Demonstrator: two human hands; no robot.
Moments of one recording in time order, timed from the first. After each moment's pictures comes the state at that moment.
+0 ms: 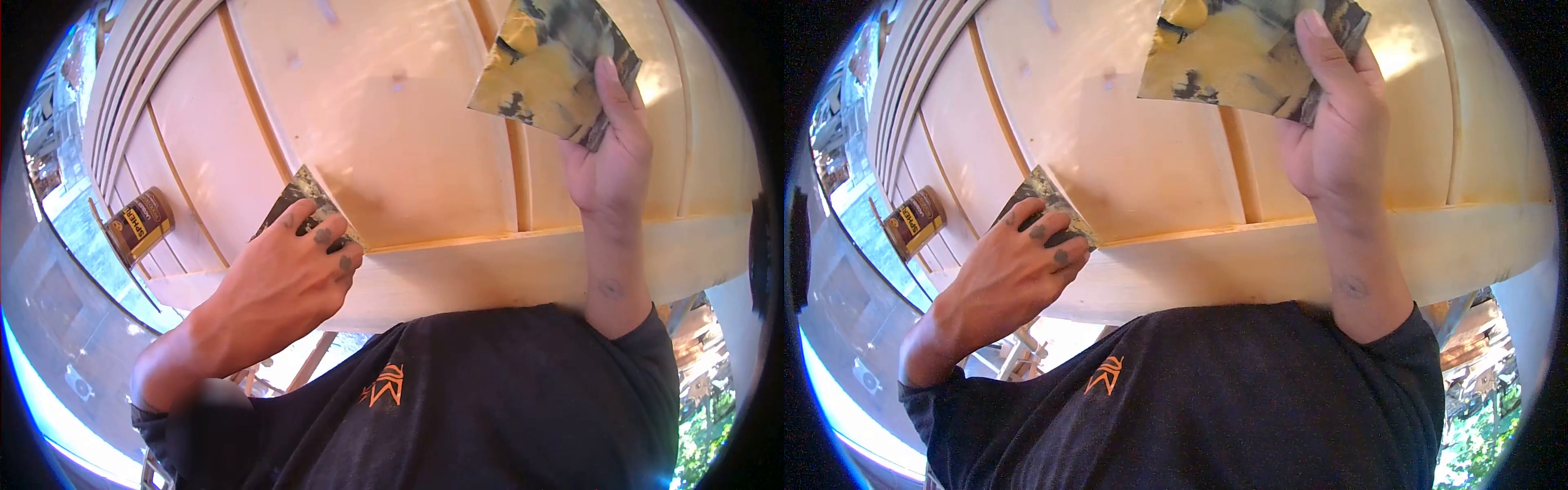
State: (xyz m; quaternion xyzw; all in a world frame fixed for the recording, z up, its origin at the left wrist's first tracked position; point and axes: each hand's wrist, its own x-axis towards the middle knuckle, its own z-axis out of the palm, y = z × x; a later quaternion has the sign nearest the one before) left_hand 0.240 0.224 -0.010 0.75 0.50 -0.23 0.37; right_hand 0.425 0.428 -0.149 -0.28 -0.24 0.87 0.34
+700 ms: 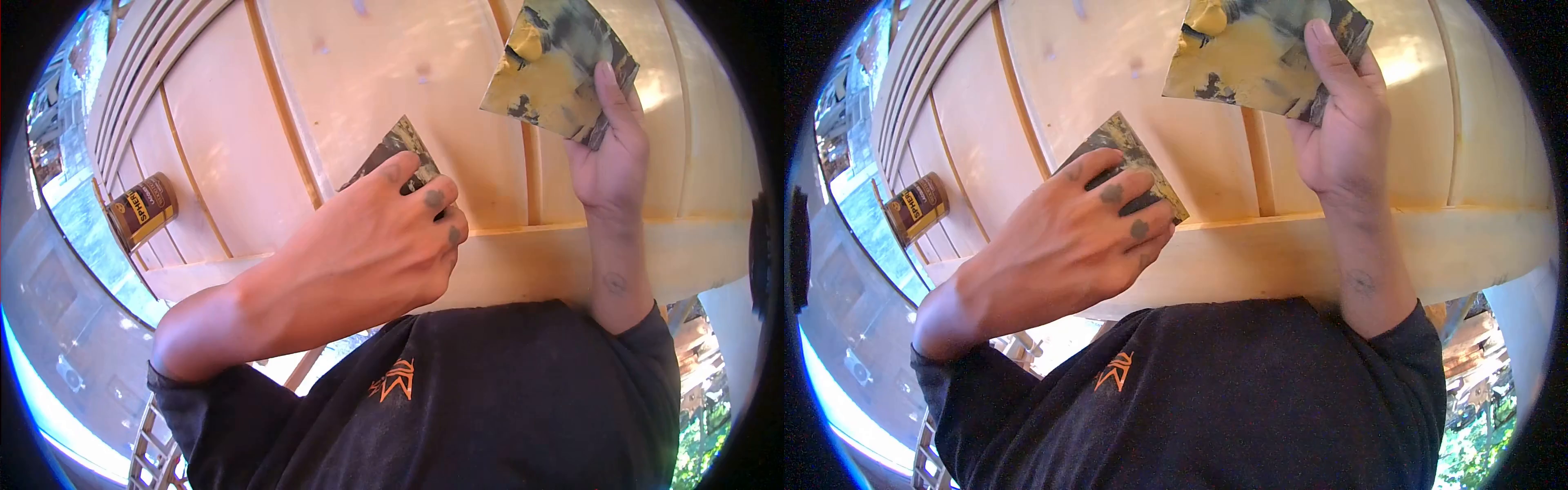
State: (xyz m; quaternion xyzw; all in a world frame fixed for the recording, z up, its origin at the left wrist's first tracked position) left_hand 0.264 0.256 -0.021 0.82 0.48 -0.14 0.28; right_hand 0.418 0.420 -0.141 -0.33 -0.28 0.84 0.32
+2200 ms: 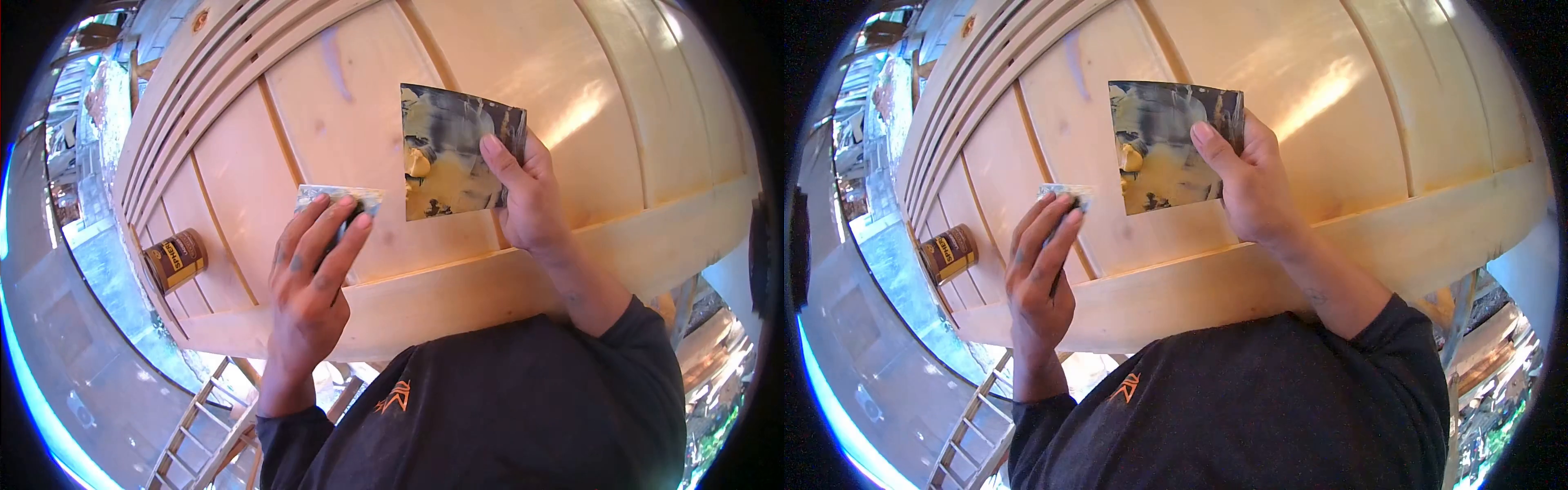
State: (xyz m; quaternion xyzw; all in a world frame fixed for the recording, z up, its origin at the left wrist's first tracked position) left_hand 0.268 0.200 -0.024 0.61 0.77 0.20 0.06; right_hand 0.405 0.379 -0.120 -0.24 -0.30 0.88 0.28
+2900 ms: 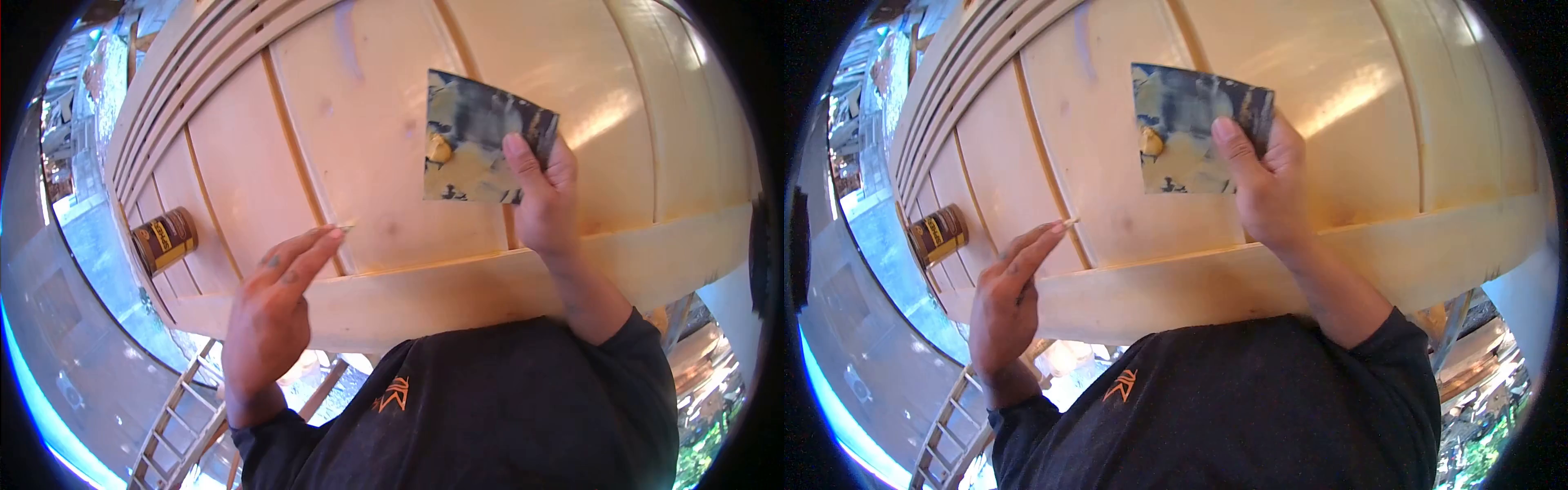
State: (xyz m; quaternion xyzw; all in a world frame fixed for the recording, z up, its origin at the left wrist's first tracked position) left_hand 0.258 0.186 0.017 0.49 0.82 0.11 0.28; right_hand 0.407 0.377 -0.126 -0.30 -0.43 0.78 0.32
